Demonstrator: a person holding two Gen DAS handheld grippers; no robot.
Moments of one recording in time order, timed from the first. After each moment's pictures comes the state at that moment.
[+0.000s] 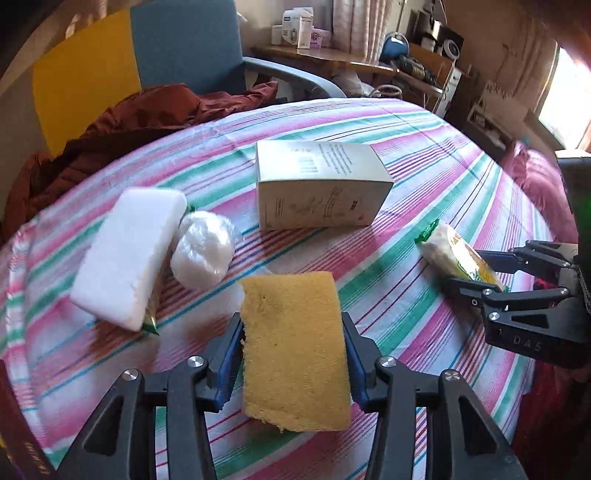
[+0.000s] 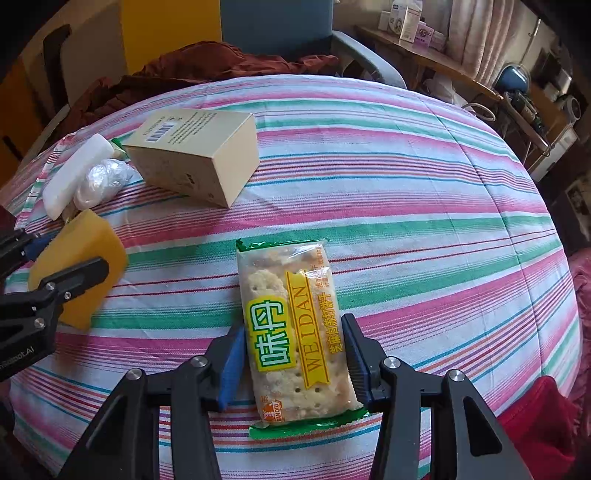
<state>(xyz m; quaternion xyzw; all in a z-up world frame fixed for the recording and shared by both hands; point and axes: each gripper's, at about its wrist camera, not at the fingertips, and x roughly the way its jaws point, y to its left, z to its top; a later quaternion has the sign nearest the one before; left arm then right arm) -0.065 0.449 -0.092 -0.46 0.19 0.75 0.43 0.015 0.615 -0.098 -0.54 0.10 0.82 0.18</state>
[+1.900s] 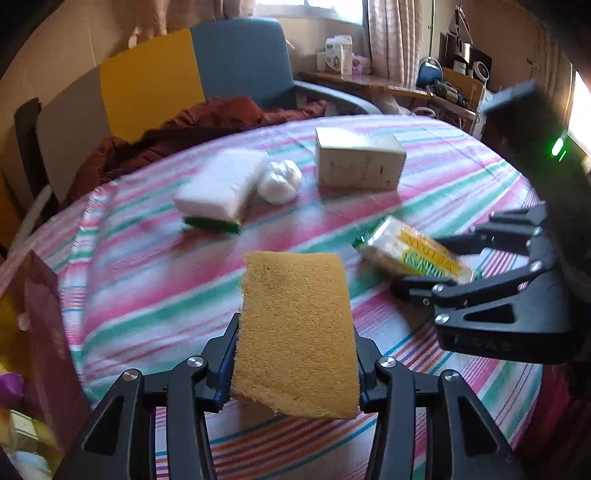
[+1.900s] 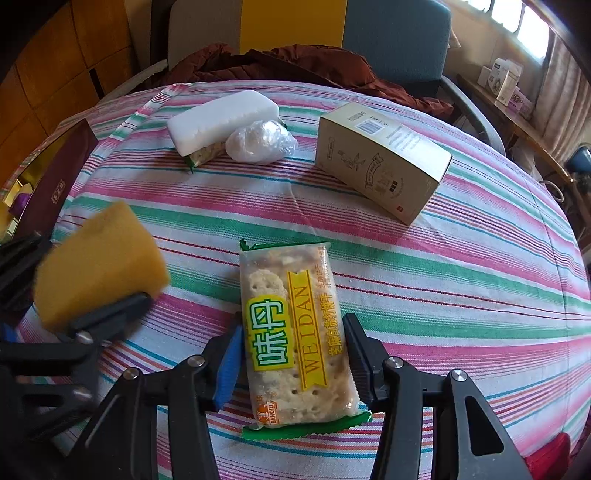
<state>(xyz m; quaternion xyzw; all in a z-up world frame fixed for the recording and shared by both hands) -0.003 0.366 -0.084 -0.39 0.19 0.83 0.35 0.007 0.514 -0.104 -0.52 0.01 0.85 0.04</state>
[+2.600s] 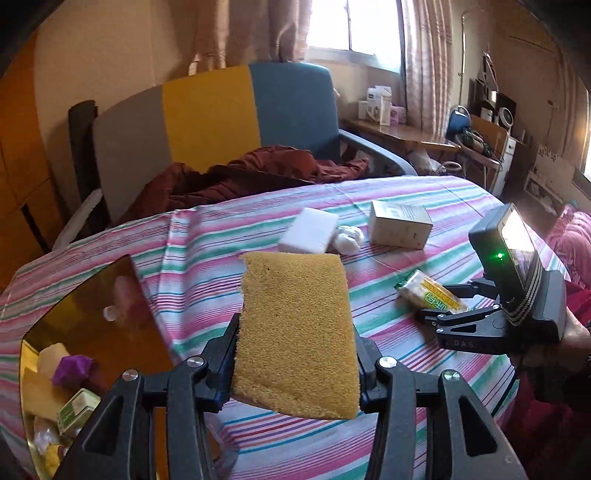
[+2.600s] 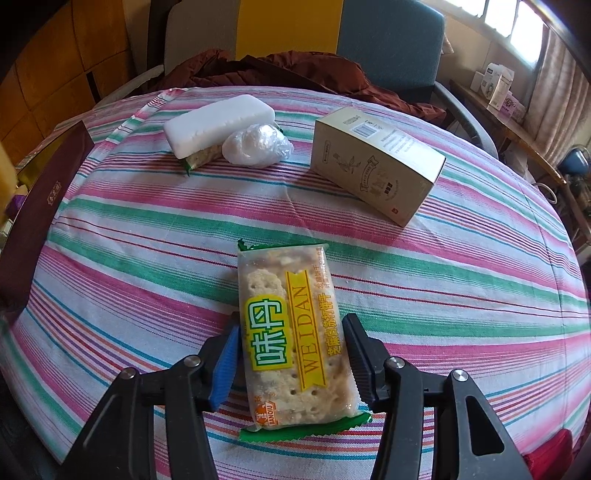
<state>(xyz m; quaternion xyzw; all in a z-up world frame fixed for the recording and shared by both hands) 0.001 0.282 -0.012 -0.35 0.14 0.88 0.30 0.008 0.511 -0.107 -0.51 0.00 0.86 0.06</state>
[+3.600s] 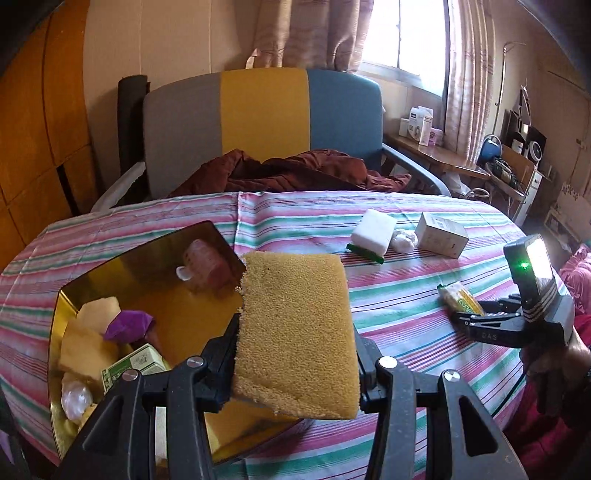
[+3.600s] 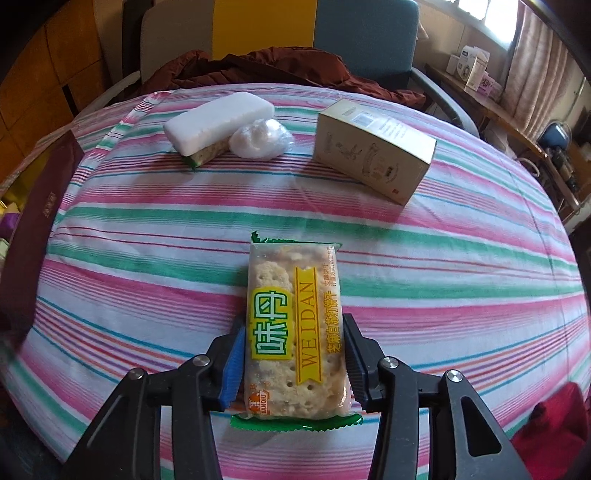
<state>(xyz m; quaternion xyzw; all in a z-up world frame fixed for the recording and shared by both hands) -0.008 0.188 -0.008 -0.36 0.08 0.90 0.25 0.017 0.484 -0.102 -0.52 0.05 0.85 0.10</state>
